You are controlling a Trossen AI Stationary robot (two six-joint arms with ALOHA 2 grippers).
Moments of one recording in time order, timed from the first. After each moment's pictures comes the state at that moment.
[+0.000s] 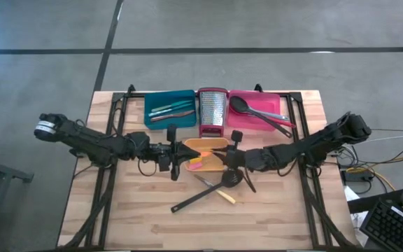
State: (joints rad) left arm -0.18 1.23 0.75 0.64 -0.09 0.82; right arm 0.27 1.47 0.83 0.34 0.60 -0.21
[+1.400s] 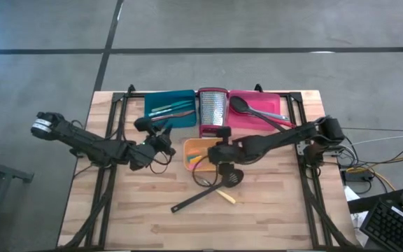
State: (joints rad) left arm -0.27 1.15 0.68 0.18 -1.29 0.49; right arm 0.13 1.78 1.31 -0.63 0.49 -0.15
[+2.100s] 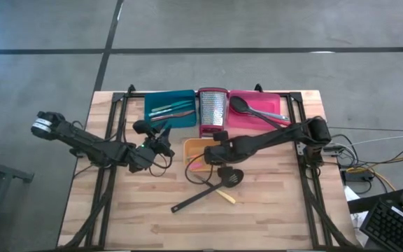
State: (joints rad) left arm -0.29 1.15 0.65 0.19 -1.32 0.48; right arm 0.09 1.90 1.35 -0.69 0.33 -0.10
